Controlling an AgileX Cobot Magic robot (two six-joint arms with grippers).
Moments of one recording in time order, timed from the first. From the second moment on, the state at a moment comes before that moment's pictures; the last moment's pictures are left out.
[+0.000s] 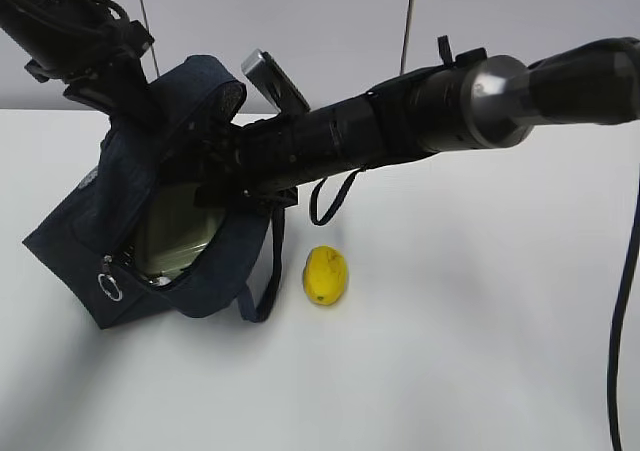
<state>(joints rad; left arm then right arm) -0.17 1.88 -1.67 -0.51 1.24 0.35 0.49 2.21 -1.57 1.55 0.79 -0.84</state>
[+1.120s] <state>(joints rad) -0.17 1.88 -1.67 -0.49 1.24 0.36 0.46 1.88 -1.58 0.40 0.96 -0.26</state>
